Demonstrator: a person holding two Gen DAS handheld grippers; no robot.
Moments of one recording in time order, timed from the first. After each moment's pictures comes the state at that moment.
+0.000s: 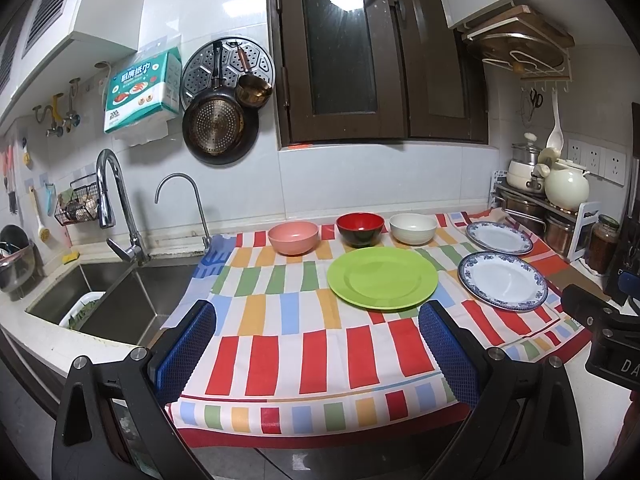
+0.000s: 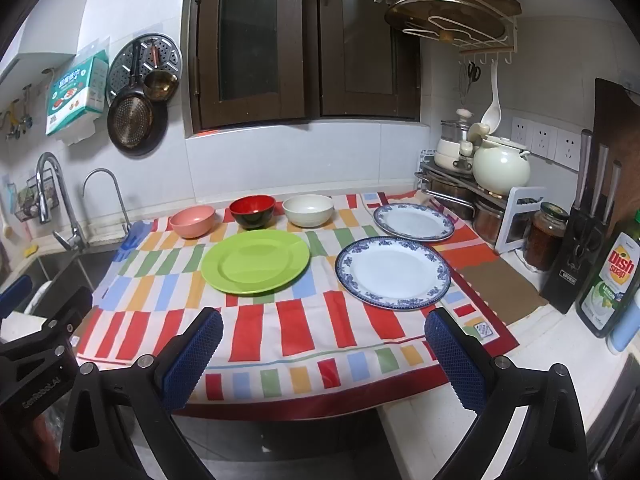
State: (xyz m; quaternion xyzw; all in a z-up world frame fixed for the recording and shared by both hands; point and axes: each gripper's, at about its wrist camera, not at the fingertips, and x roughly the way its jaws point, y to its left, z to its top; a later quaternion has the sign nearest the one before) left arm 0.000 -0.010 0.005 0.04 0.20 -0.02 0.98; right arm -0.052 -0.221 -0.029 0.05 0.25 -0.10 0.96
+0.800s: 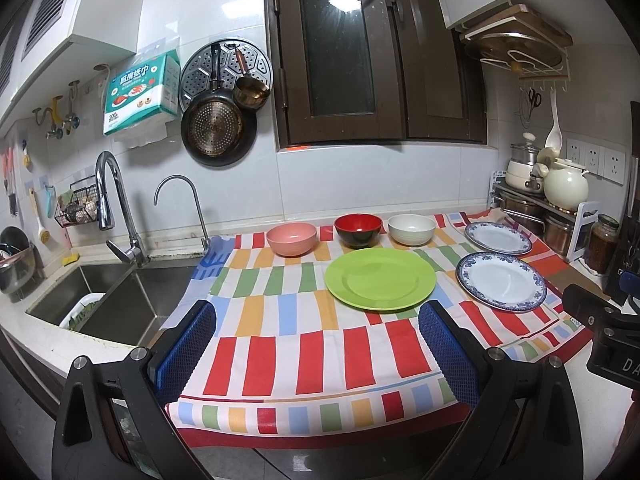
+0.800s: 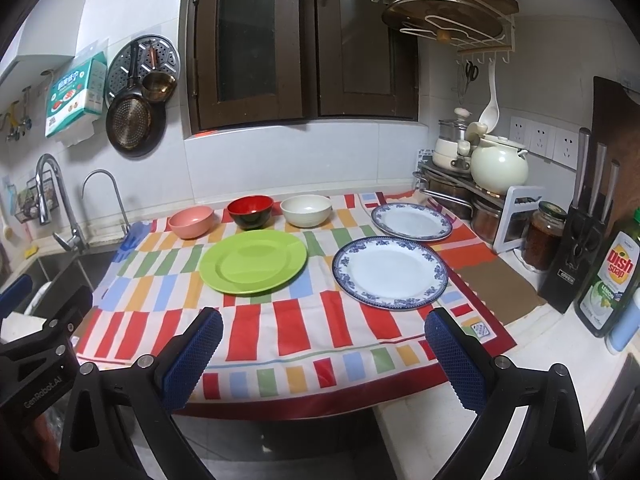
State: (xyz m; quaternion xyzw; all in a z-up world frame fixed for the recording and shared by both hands) left arm 0.000 -0.010 0.005 0.04 0.20 -0.02 0.98; right arm -0.053 -0.221 -0.029 0.05 0.25 -0.10 0.96
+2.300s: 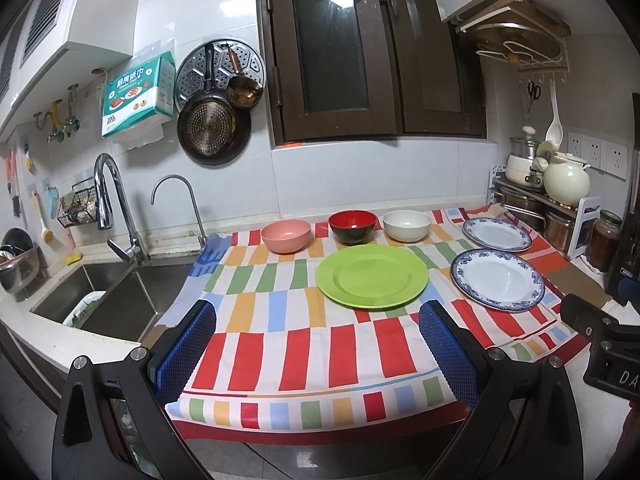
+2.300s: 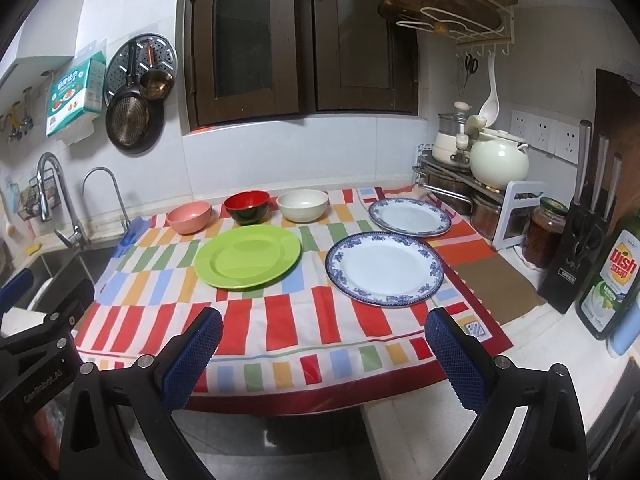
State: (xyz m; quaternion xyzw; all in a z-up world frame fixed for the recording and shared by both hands) left arm 0.001 -0.035 0.005 0.05 0.21 -0.01 0.98; right arm -0.055 -0.245 -0.032 0.06 0.26 -0.09 0.96
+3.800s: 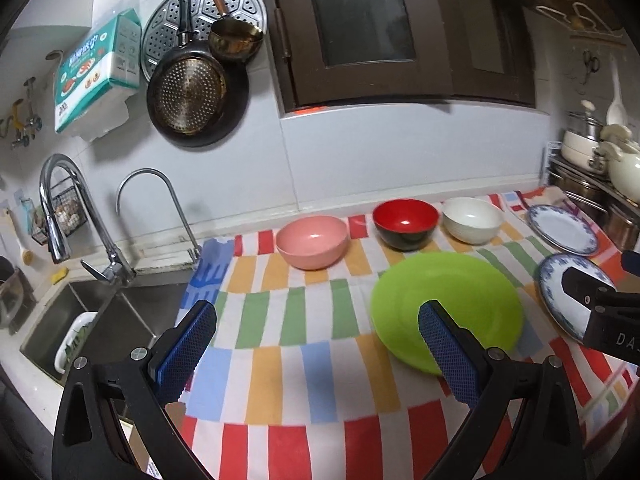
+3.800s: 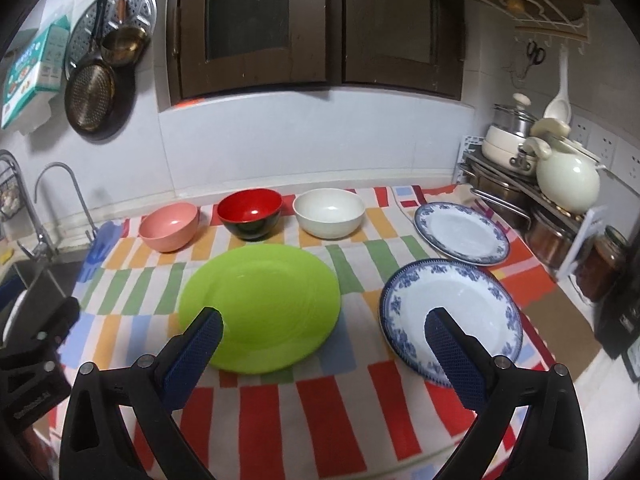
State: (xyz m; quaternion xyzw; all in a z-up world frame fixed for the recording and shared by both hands) left arm 0.212 0.011 -0.015 0.08 0.27 0.00 0.96; right arm 0.156 -0.205 -0.051 0.05 0.31 -0.10 0.94
